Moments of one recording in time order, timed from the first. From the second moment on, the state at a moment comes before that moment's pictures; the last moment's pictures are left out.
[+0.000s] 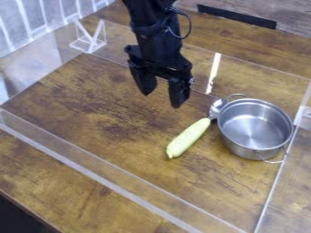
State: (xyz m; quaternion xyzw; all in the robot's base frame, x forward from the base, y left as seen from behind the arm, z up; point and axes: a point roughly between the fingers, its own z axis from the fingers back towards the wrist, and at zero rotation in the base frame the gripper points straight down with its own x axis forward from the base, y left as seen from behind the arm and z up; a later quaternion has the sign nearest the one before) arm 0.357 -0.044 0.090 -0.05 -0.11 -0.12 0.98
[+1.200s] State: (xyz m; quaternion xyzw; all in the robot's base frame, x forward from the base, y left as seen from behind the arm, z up) arm 0.351 0.009 0.109 0.01 -0.07 -0.19 0.98
